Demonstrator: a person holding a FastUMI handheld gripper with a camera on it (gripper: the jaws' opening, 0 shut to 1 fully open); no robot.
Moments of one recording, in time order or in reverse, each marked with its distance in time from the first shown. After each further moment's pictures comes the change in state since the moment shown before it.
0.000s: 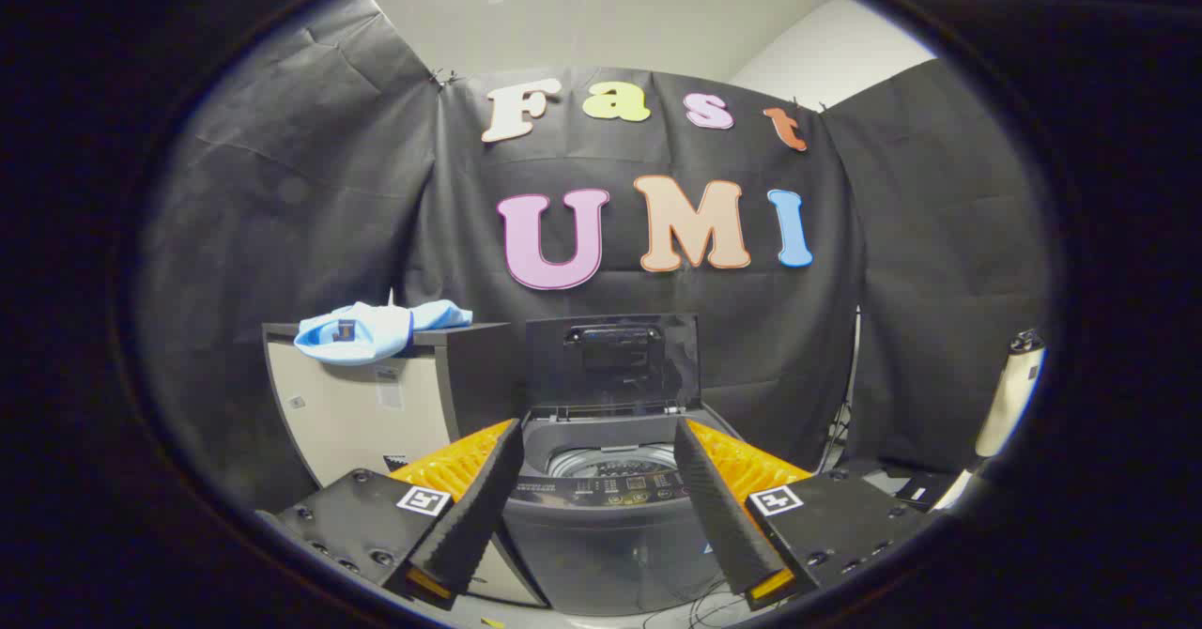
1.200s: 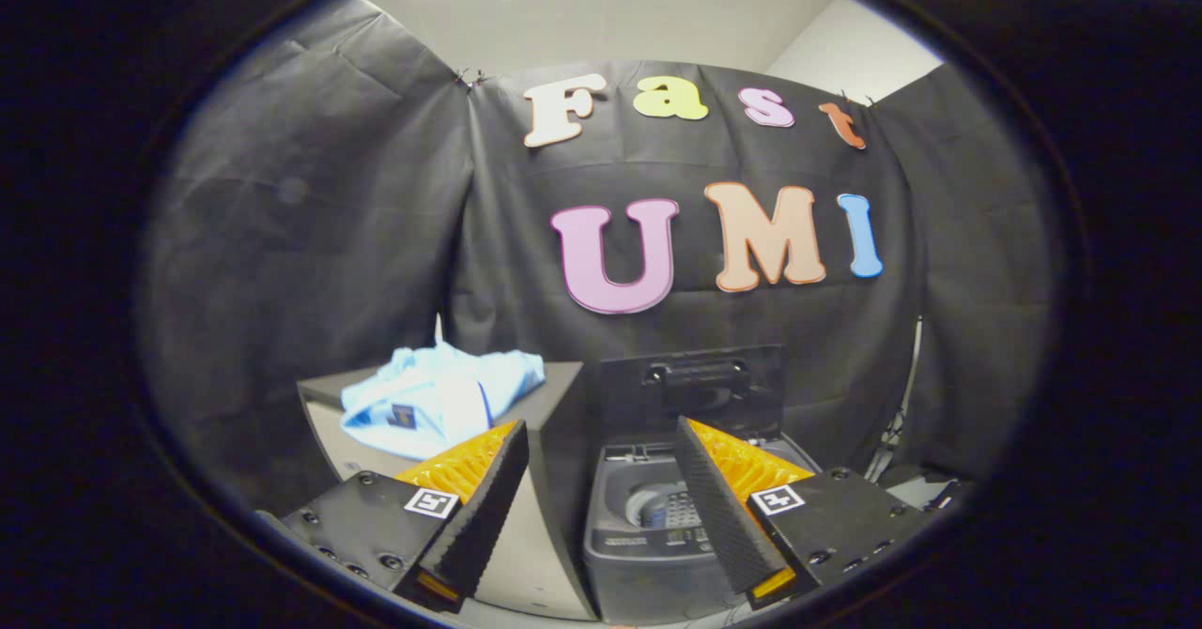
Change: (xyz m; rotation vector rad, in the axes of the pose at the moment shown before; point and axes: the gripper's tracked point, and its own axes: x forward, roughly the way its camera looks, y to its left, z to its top) arm 0.075 0.118 0.102 0.040 0.002 0.143
